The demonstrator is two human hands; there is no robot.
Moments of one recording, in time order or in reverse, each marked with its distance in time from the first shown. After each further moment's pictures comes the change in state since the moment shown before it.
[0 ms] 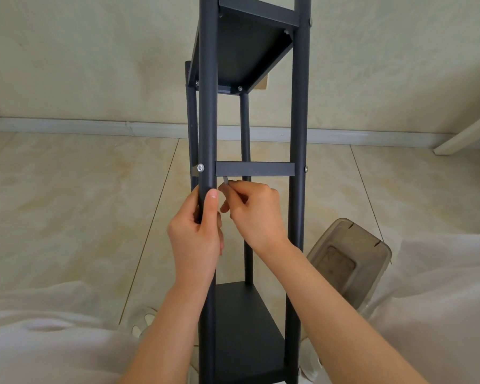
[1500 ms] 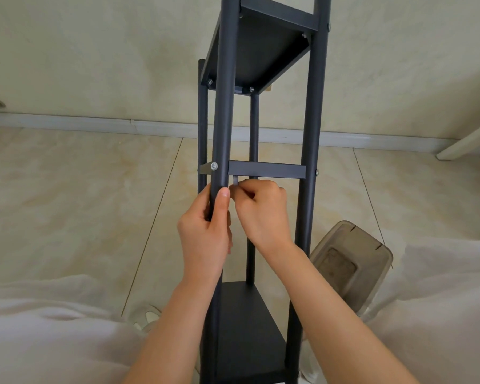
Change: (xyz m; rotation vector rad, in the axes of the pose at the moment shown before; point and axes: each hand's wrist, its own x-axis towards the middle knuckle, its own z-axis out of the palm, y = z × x) left_hand 0.000 0.000 0.004 -0.013 -0.030 -0.020; right_hand -0.001 -0.008 -0.003 -0.053 0.043 0.118
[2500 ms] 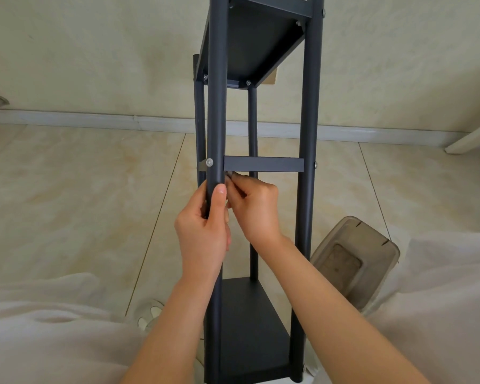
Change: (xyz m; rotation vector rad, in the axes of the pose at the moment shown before) left_hand 0.001 0.000 -0.006 -0.010 0.027 0.000; right_hand 0.012 0.025 0.028 -0.028 0.185 -0.420
